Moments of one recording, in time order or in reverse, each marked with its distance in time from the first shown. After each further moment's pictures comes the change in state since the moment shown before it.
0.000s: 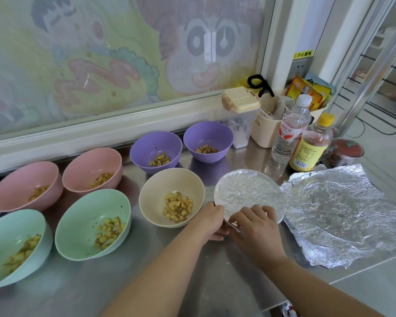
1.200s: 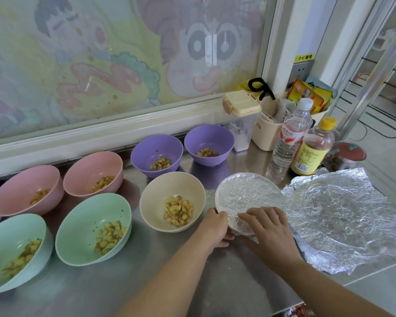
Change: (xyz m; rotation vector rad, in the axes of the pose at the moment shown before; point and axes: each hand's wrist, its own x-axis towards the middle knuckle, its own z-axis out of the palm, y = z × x) left_hand -0.006 -0.003 0.009 -0.056 0.008 0.025; right_hand -0.014 0.047 0.006 -0.055 -0.056 -0.142
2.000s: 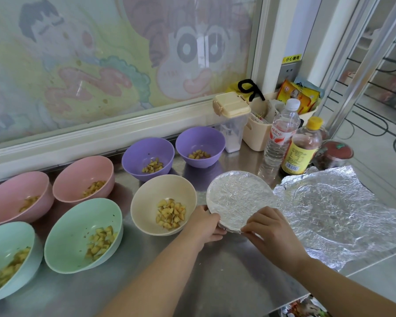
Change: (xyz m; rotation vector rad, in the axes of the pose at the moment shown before) left_hand 0.007 0.006 -0.005 -0.079 0.021 0.017; right_hand 0.003 0.023 -0.020 0.229 0.019 -0.098
